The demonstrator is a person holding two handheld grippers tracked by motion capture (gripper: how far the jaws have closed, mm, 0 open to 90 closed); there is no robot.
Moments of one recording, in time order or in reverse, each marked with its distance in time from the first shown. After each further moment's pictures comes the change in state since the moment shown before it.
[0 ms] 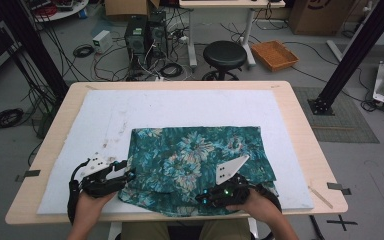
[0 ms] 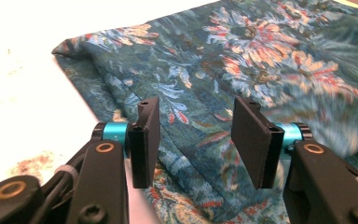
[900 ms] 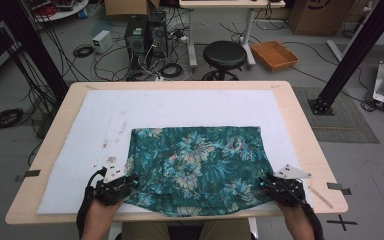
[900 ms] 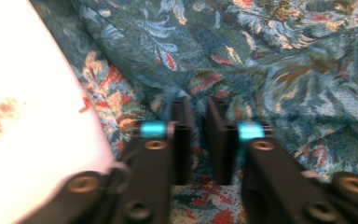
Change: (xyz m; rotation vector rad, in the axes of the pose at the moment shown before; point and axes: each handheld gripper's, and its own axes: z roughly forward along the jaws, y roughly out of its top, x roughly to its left) left arm -0.029 -0.014 0.018 0.190 0.104 0.054; right arm -0.012 -0.117 -0.082 -0.006 -0.900 0.396
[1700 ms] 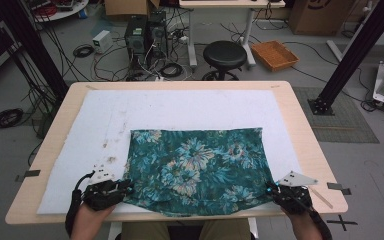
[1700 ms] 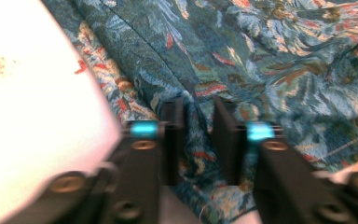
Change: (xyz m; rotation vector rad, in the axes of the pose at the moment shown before) left arm 0.015 -0.012 -0.019 -0.003 -0.104 -0.091; right arm 0.000 -0.010 -0.021 0.027 0.040 -0.011
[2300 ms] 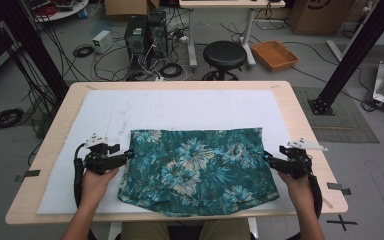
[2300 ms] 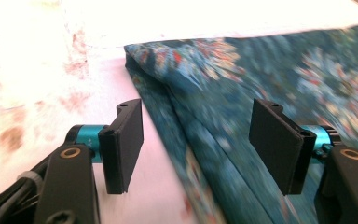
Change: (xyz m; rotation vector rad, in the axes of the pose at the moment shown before) left arm 0.063 0.058 0.043 -0.122 0.130 -0.187; right arm -0.064 0.057 0.039 -0.149 -0.057 0.254
